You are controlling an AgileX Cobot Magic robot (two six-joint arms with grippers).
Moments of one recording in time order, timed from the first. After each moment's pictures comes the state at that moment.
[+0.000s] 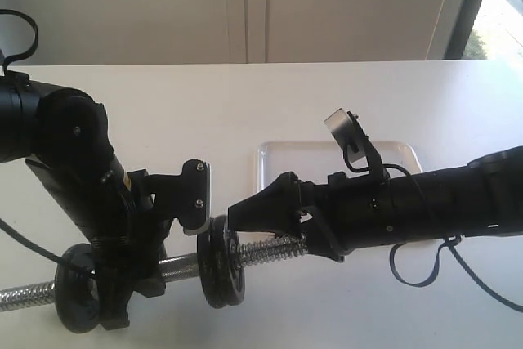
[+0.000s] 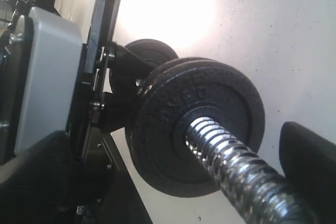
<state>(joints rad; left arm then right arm) -0.68 1.59 -0.94 -0.21 0.78 1.00 0.32 1.70 -0.64 1.71 1.00 -1.35</state>
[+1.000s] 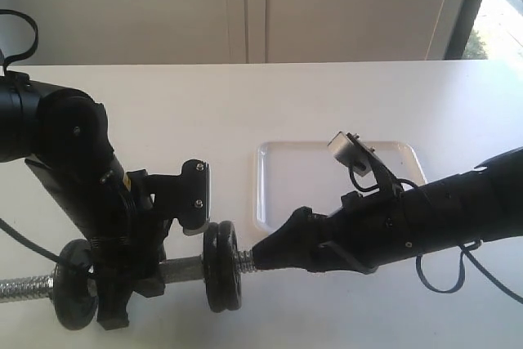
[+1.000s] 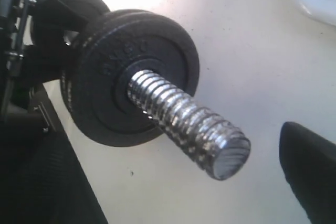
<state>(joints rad) -0.68 1.59 -0.94 -0.21 0.78 1.00 0.27 1.70 -0.64 1.48 0.91 -1.34</state>
